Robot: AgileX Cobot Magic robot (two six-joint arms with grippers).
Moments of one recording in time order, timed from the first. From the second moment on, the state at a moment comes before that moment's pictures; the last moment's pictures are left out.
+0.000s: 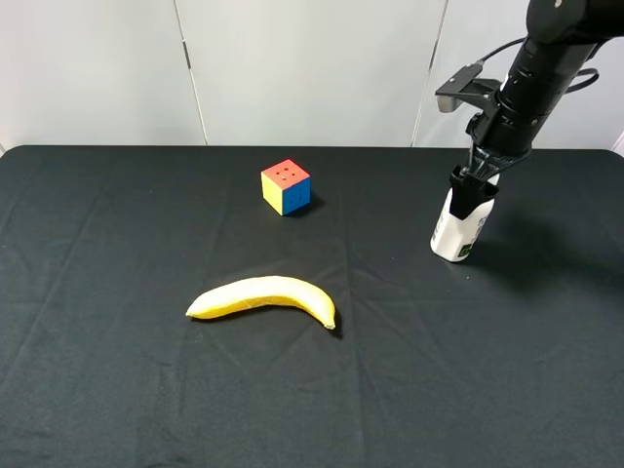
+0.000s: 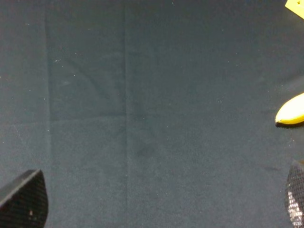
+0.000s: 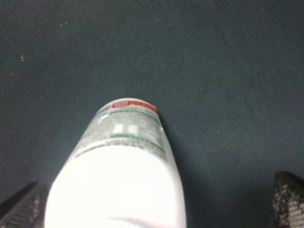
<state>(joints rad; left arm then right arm) -0.05 0.00 -0.49 0.04 1.06 -0.01 0.20 1.89 -1.40 0.05 0.97 -0.69</state>
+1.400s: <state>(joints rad) -0.05 0.00 -0.49 0.04 1.06 -0.01 0.19 1.92 -1.40 0.07 1.00 -0.70</state>
